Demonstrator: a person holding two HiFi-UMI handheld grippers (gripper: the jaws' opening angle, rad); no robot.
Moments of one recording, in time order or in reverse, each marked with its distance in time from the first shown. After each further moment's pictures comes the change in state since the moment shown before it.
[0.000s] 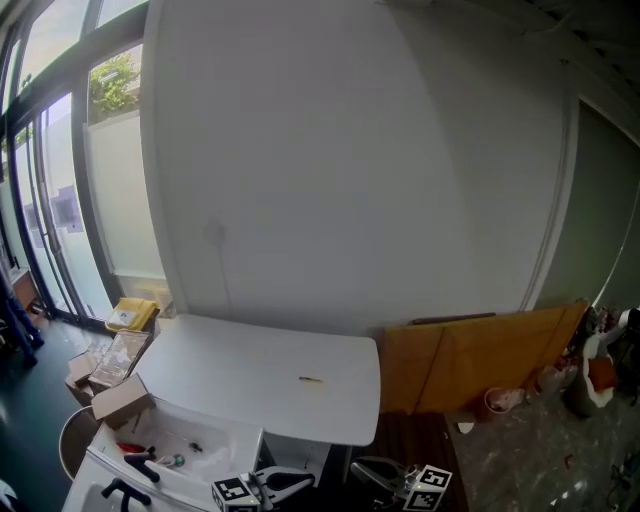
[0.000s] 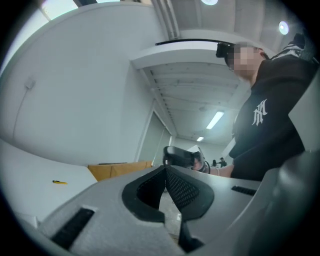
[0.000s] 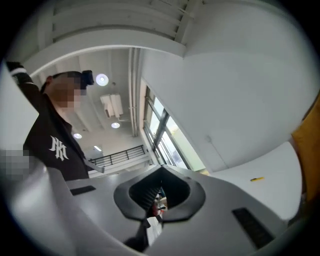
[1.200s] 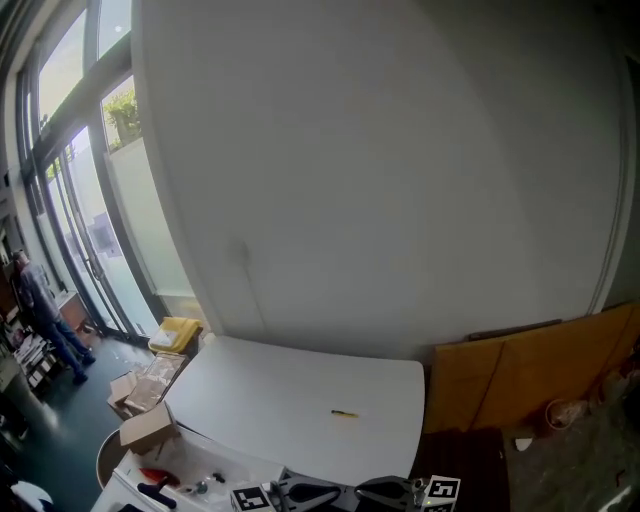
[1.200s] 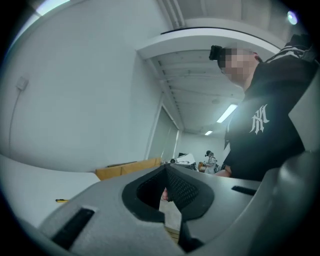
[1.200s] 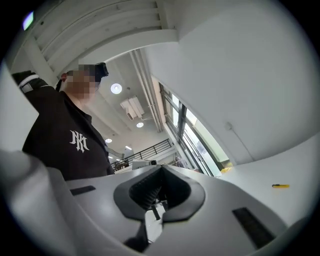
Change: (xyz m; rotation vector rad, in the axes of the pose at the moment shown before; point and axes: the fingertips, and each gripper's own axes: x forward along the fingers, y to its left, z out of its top) left arm 0.119 0.133 0.038 0.015 0.086 0.071; right arm 0.031 -0.141 0.034 0.086 0.102 0.378
